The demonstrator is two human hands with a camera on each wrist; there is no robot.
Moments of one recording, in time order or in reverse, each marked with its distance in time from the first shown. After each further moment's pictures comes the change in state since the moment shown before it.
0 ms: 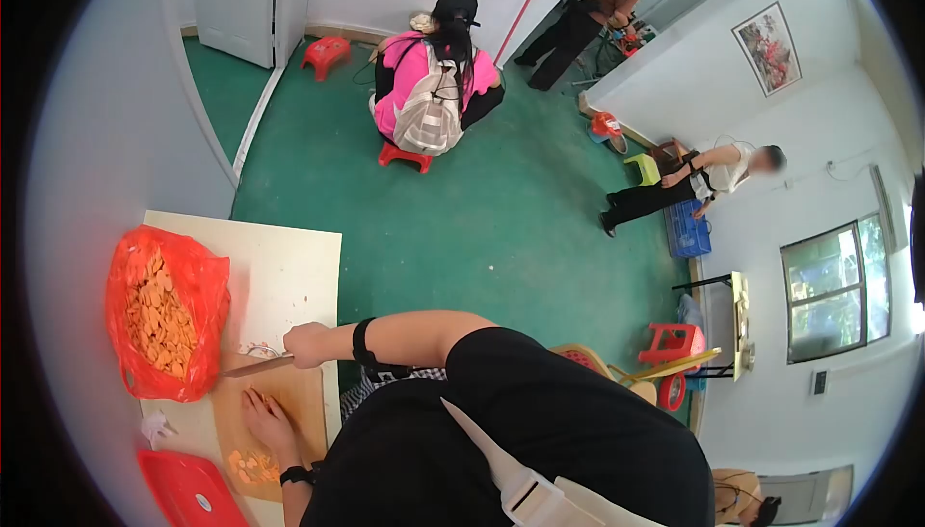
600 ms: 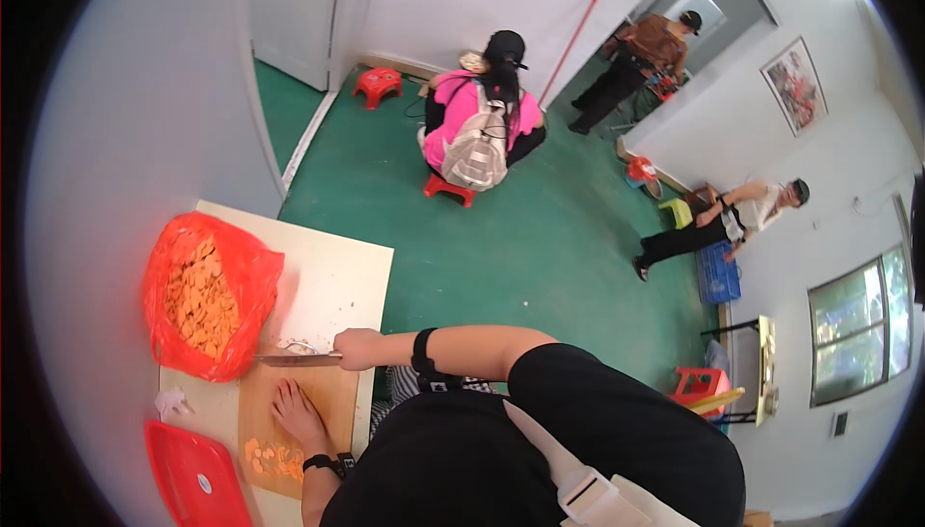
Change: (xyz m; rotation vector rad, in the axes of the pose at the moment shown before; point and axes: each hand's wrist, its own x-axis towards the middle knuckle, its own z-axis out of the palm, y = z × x) left_hand -0.006 0.013 0.009 0.209 -0.025 -0.007; right_hand -0.027 -0.009 -0.008 0.063 0.026 0.054
